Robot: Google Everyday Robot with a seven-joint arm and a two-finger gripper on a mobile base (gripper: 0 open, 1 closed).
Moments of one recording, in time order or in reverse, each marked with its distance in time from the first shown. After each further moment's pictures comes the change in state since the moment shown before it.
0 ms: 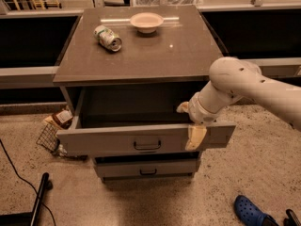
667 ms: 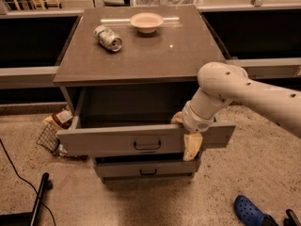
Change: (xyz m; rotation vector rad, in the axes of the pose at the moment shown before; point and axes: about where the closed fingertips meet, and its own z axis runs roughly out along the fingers) arm -0.014 0.030 0.023 -0.140 0.024 -0.043
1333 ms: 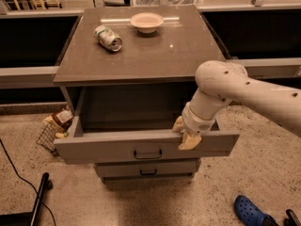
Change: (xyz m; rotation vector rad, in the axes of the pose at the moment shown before) arm 0.000 0.020 -0.008 -0.043 0.051 -0.015
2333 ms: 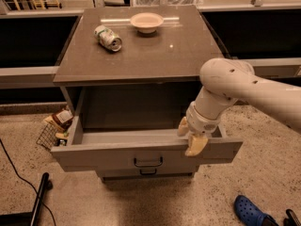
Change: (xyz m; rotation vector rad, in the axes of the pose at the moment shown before) arm 0.001 0.011 -0.014 -0.007 0.014 -0.003
